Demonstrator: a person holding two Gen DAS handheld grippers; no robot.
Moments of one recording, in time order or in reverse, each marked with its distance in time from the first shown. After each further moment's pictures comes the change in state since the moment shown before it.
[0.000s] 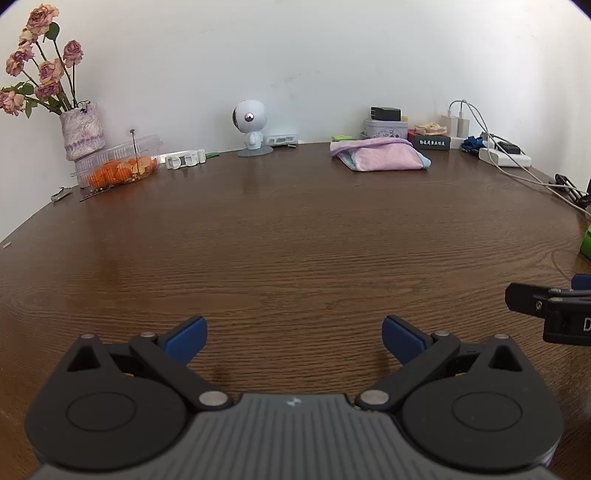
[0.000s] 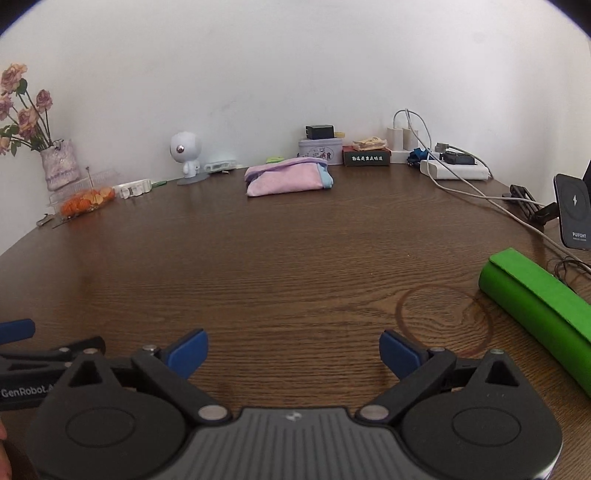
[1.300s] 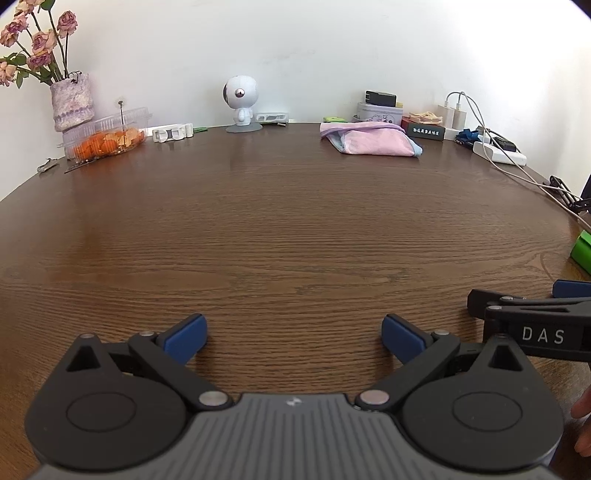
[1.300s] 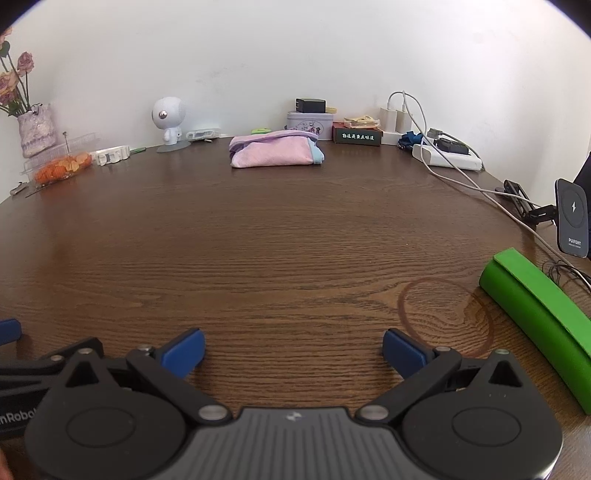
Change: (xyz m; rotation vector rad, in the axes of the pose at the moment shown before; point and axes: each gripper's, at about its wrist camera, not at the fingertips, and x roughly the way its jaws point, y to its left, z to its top) left arm 0.007 -0.006 0.002 -0.068 0.058 -0.054; right arm 0.021 0.017 0.006 -0.047 0.104 -0.097
